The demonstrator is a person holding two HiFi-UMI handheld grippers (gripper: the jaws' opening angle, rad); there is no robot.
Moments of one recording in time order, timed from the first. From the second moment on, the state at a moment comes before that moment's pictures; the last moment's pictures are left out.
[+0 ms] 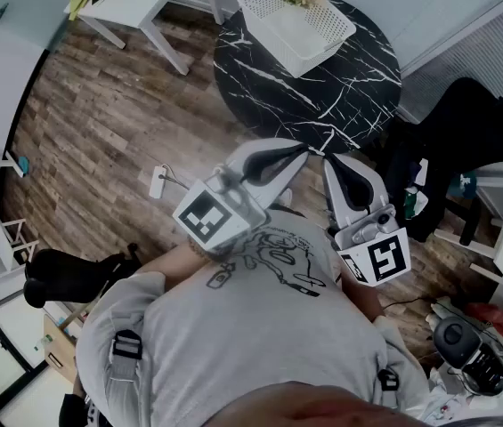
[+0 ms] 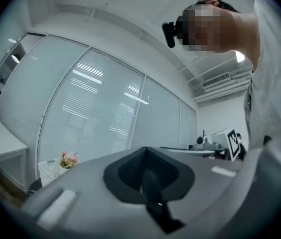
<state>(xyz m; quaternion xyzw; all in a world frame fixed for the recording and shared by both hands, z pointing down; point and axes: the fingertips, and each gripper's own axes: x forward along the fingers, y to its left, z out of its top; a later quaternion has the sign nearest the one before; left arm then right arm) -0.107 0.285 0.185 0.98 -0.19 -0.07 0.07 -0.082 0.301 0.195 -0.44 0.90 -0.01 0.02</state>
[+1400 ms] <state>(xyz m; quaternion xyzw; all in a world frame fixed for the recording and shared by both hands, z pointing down) -0.051 0.263 0.218 0.97 -0.22 -0.04 0.09 -0.020 0.280 0.217 -0.42 0.91 -0.03 0.04</state>
